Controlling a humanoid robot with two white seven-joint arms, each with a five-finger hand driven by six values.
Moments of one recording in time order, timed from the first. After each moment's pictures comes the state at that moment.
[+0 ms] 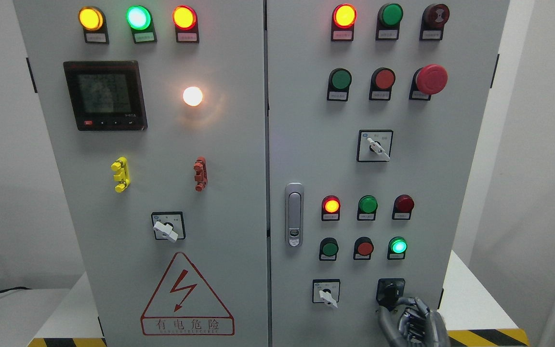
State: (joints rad) left arm -0.04 -0.09 0.10 0.08 0.00 -0.16 0.06; right arm -0.19 0.08 0.00 -1.65 0.20 0.08 -0.12
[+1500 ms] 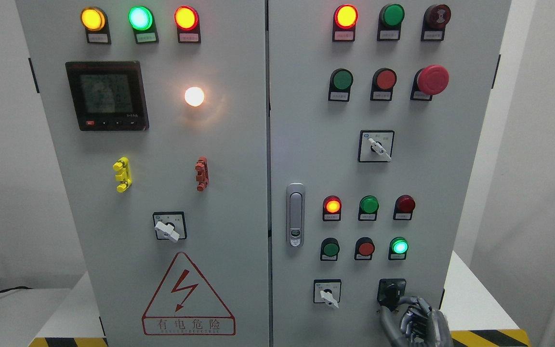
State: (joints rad) left arm -0.04 -0.09 0.10 0.08 0.00 -0.16 0.06; right arm -0.19 0.07 0.00 -1.65 0.25 0.07 -0.13
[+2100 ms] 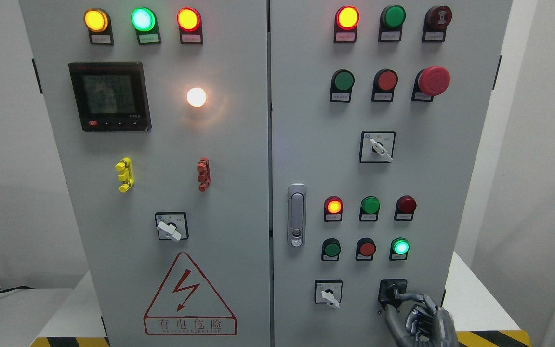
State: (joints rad) left arm -0.04 -0.09 0.10 0.08 0.00 -0.16 0.06; right arm -0.19 0.07 -0.02 -1.65 0.25 0.07 -0.13
